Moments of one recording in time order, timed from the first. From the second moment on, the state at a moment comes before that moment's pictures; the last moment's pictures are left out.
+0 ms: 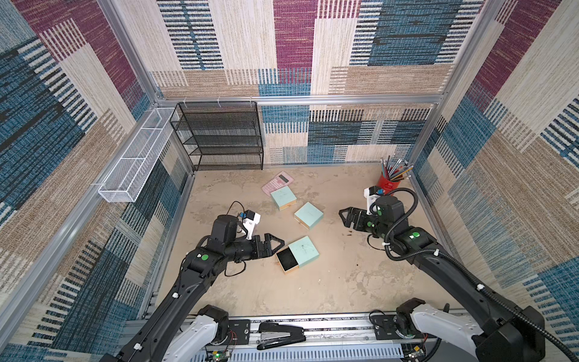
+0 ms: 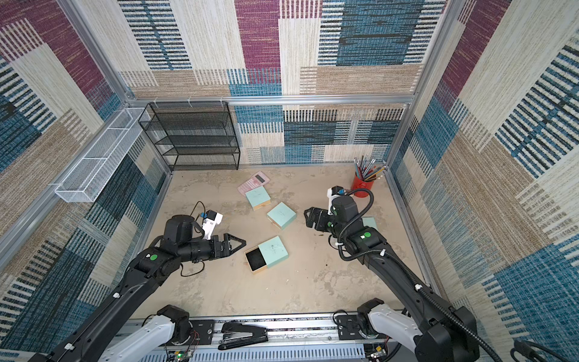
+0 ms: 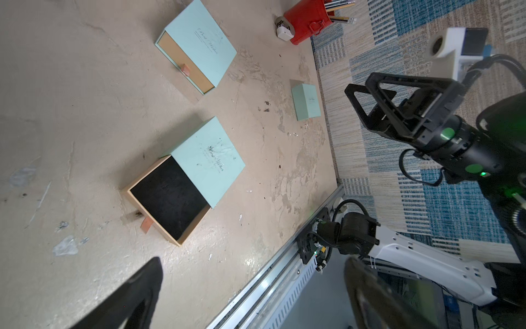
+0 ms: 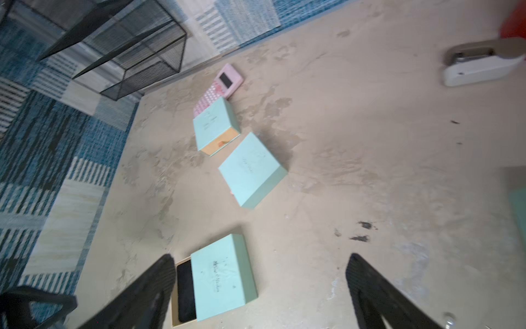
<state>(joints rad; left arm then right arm) -0.35 0.86 0.73 -0.59 0.61 -0.58 0.46 1.07 0.86 -0.35 -0.10 0.55</state>
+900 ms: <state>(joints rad) -0.36 1.10 0.43 -0.12 0.73 -0.97 0.55 1.41 0.54 0.24 -0.47 0.65</state>
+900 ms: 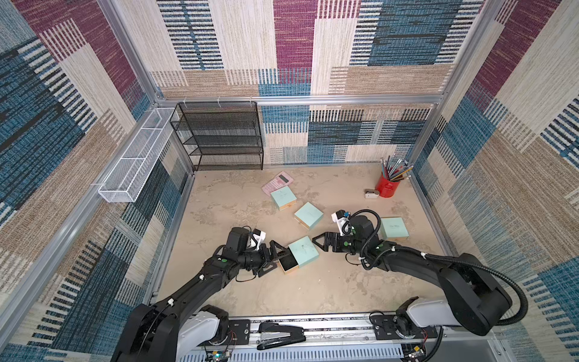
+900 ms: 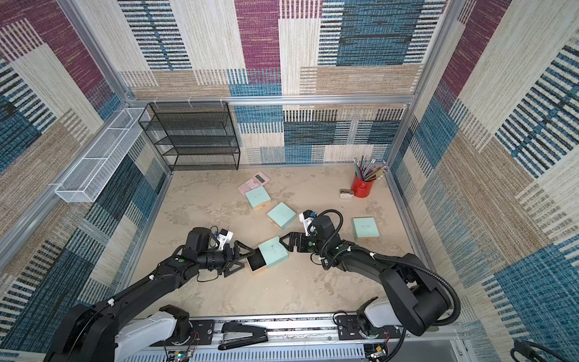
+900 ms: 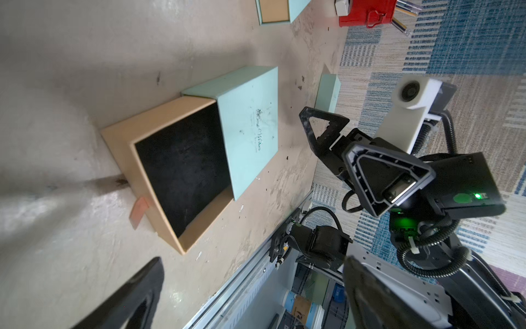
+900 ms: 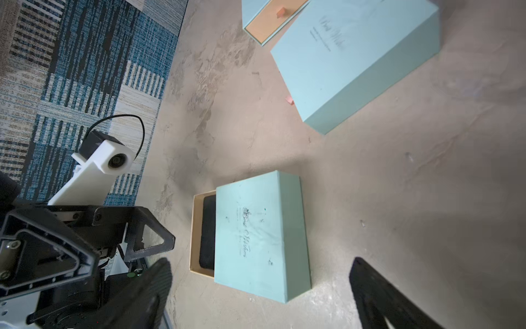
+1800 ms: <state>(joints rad) -0.45 1.39 0.37 0.38 0.69 -1.12 0.64 1.63 0.61 0.43 -0.58 0.72</state>
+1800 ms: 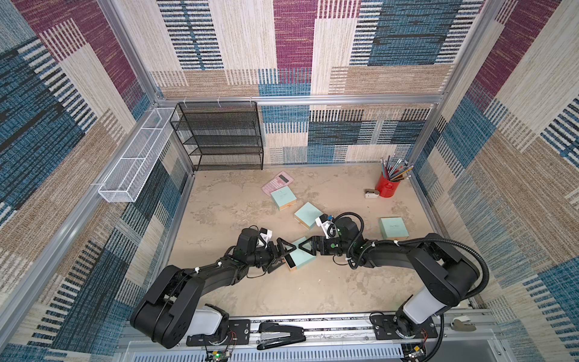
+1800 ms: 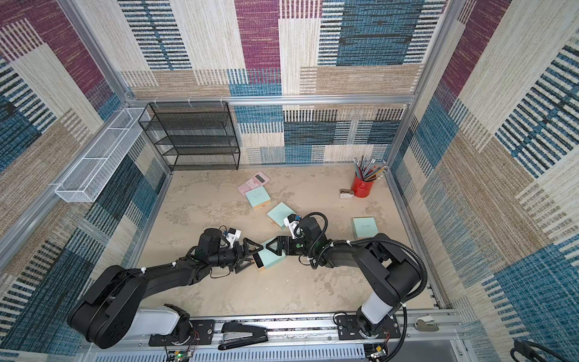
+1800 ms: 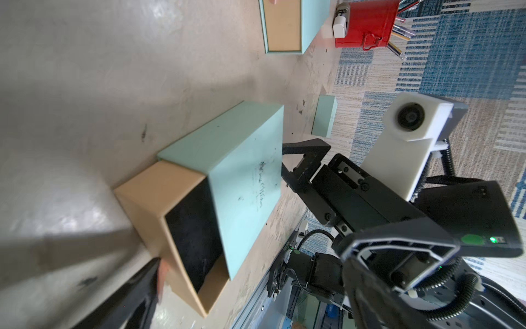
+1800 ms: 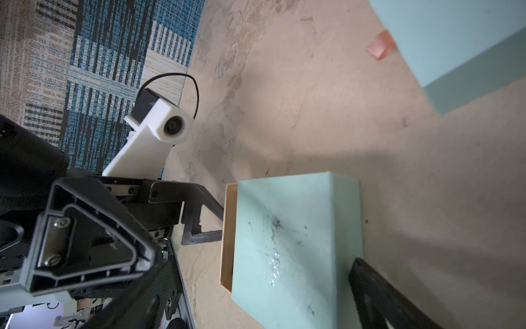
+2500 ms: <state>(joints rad) -0.49 1.29 0.33 0.44 0.57 -1.16 0.67 1.53 0.62 0.35 -0.43 0.74</state>
